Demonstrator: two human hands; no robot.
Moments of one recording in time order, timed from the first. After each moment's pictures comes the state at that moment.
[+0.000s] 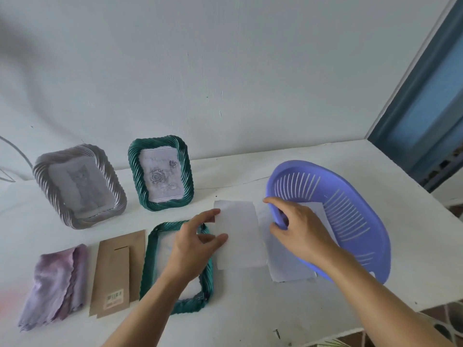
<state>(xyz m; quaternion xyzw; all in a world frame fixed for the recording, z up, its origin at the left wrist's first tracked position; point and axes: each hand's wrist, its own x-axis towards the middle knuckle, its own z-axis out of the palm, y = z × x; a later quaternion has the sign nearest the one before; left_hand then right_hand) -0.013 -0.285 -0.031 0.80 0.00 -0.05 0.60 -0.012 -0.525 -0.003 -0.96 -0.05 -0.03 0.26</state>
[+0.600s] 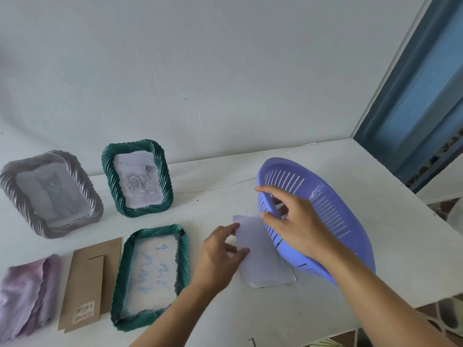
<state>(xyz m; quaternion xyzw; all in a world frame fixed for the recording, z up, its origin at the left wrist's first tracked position) -0.014 -0.371 -0.064 0.86 -0.06 -0.06 0.50 -0.010 -0.559 0.030 -0.90 -0.04 -0.02 0.43</state>
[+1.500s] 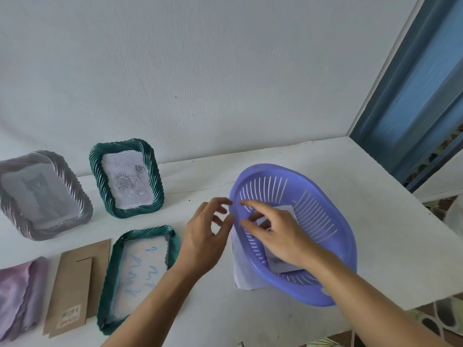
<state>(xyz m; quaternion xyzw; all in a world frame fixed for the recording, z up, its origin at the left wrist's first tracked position) 0.007 -0.374 -0.023 0.87 -0.11 0.05 0.47 -0.005 -0.562 -0.004 -0.89 -0.09 0.03 0.44</state>
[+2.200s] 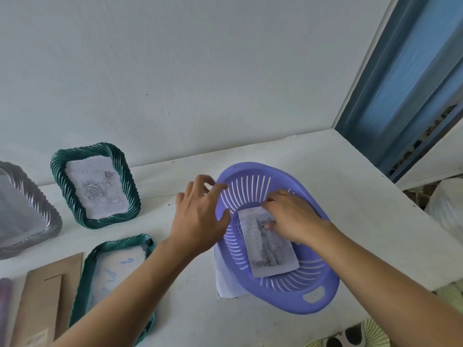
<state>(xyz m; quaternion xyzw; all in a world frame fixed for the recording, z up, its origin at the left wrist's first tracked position) 0.056 -0.405 -0.016 0.95 -0.20 0.12 0.20 0.042 -0.634 -0.020 -0.99 -0.14 0.06 0.00</state>
